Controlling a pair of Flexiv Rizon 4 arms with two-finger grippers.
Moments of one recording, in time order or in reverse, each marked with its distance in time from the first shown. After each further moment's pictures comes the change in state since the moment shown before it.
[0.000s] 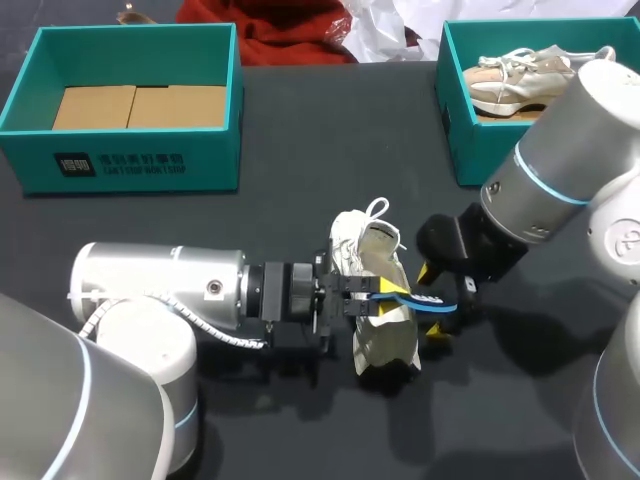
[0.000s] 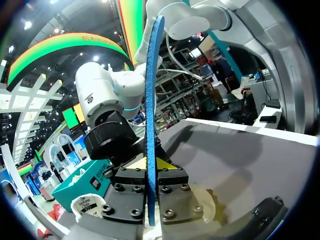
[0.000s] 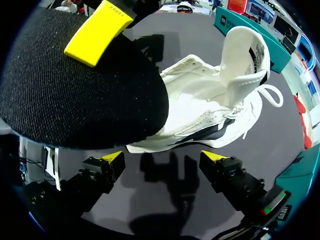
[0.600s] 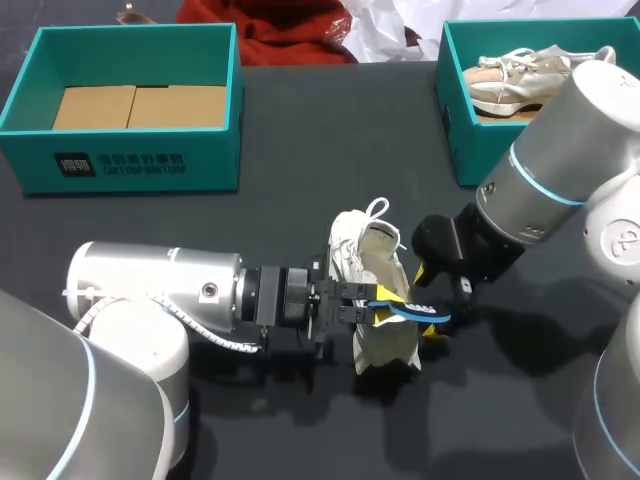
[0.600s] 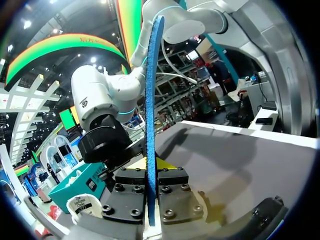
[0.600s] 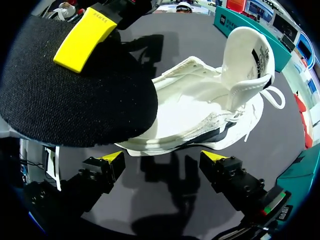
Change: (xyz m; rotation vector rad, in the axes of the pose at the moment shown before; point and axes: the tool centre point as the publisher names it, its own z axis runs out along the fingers) left arm 0.010 -0.004 -0.004 0.018 0.031 -0.006; right arm 0.001 0.004 0.003 -0.002 0.004 0.009
